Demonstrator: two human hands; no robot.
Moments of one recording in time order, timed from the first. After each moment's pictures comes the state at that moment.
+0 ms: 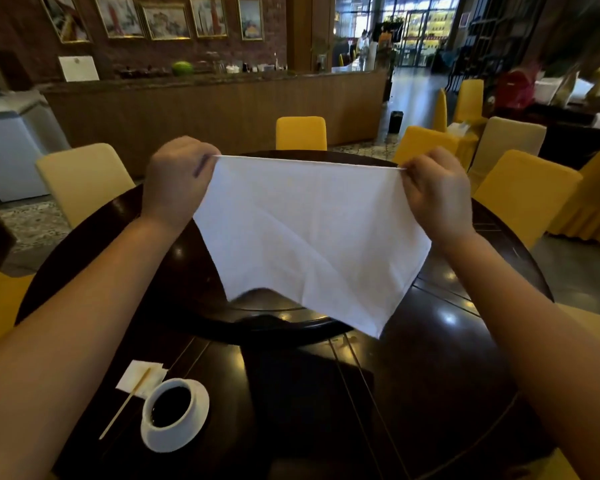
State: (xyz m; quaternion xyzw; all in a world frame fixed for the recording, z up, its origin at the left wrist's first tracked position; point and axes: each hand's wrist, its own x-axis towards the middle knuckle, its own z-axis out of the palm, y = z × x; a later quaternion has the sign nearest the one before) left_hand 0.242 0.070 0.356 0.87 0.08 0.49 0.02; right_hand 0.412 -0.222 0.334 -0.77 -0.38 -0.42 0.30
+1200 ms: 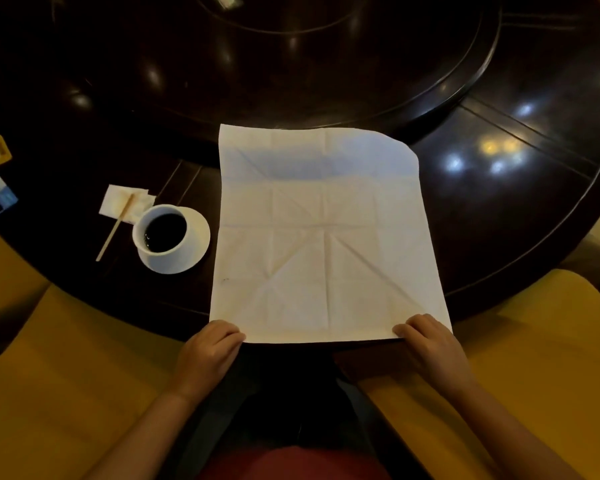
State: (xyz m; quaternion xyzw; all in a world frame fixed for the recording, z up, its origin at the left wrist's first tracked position) left_hand -0.019 -0.048 -0.063 0.97 0.06 0.11 0.20; right_hand 0.191 -0.378 -0.042 -0.88 -0.45 0.04 0.12
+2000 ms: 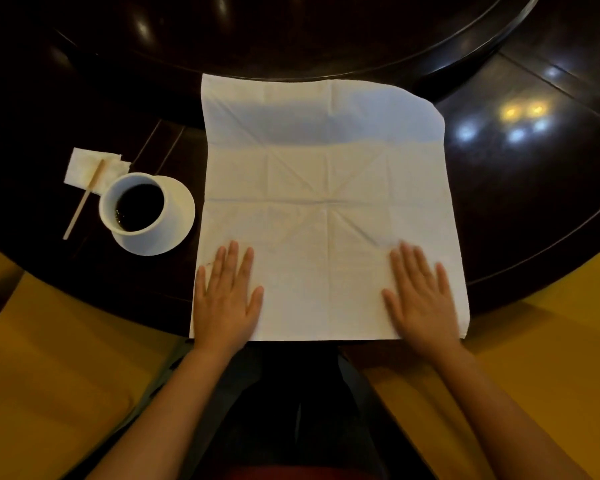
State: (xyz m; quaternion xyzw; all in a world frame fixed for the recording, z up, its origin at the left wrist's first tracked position) left_hand 0.049 -0.063 -0.081 0.96 0.26 -0.06 0.10; right_hand 0.216 -0.327 -0.078 -0.94 -0.33 0.07 0.03
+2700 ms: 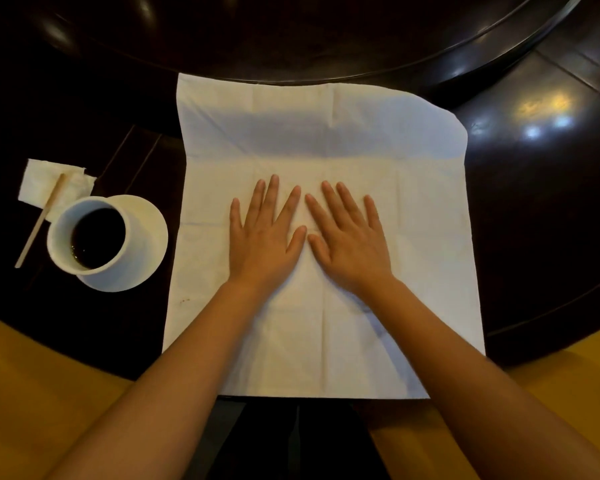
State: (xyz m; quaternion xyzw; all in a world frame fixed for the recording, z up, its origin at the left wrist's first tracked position) left_hand 0.207 -0.044 -0.088 0.97 0.24 -0.03 0.08; right_hand 0.296 -0.176 -0.088 -0.89 -0.44 0.07 0.06
